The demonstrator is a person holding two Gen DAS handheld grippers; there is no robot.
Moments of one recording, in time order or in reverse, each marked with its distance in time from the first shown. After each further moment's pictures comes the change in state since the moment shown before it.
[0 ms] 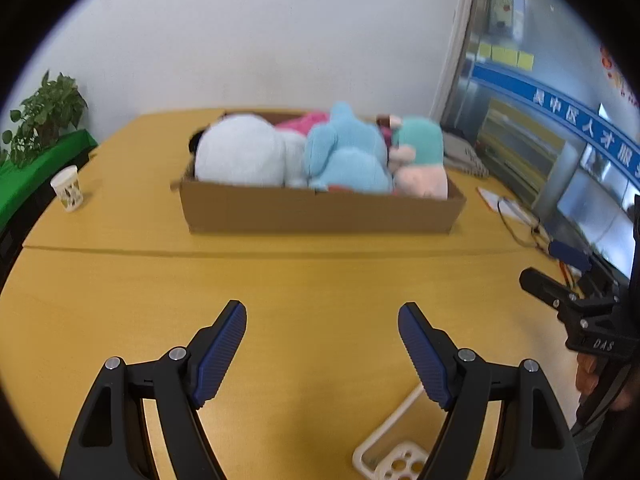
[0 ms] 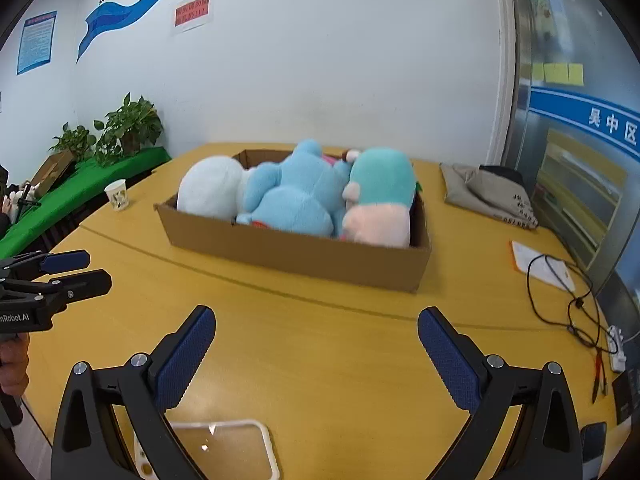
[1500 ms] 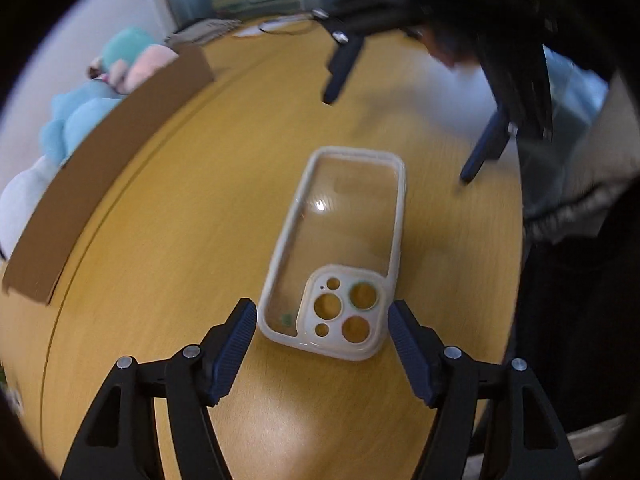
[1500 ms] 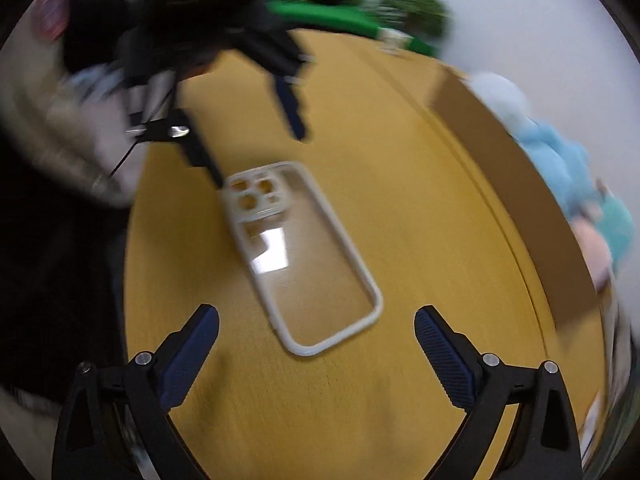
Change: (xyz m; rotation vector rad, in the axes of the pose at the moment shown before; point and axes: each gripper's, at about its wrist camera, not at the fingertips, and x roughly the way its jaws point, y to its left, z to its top) left arm 0.025 -0.069 -0.111 0.924 0.317 -0.378; right arm -0.013 0.059 -0.122 -0.977 0.264 0.622
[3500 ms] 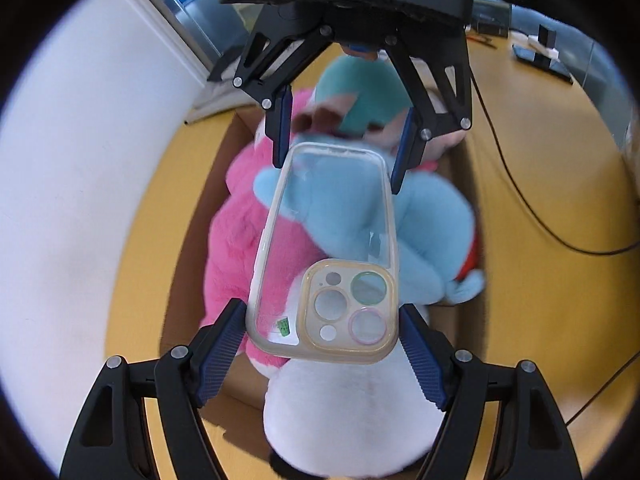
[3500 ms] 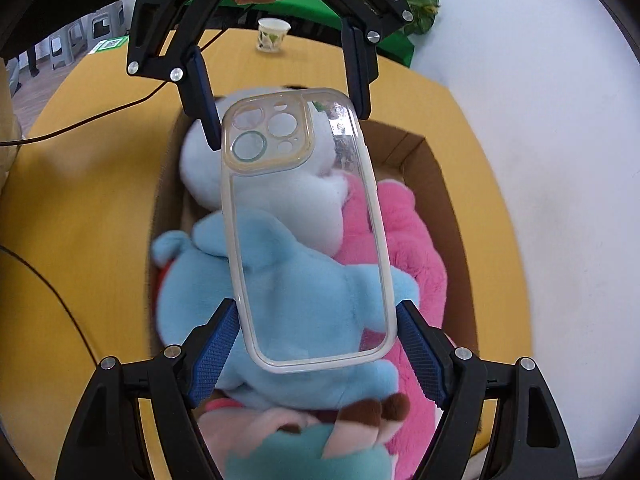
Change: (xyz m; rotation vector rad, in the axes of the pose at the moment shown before) left arm -0.054 0.384 0.154 0.314 0.034 0.115; right arm 0.007 -0.401 0.101 -0.092 0.101 -0.080
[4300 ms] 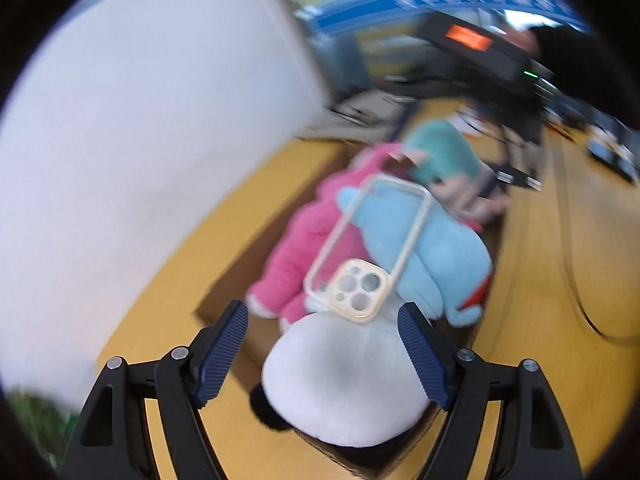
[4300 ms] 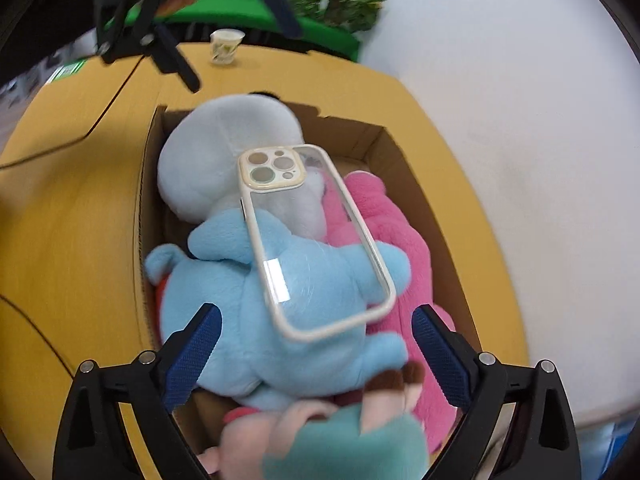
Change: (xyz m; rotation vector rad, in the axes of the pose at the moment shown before) left arm -0.090 -0.048 -0.054 -0.453 -0.243 0.359; right arm -0.061 0.051 -0.014 0.214 -0.048 -0.198
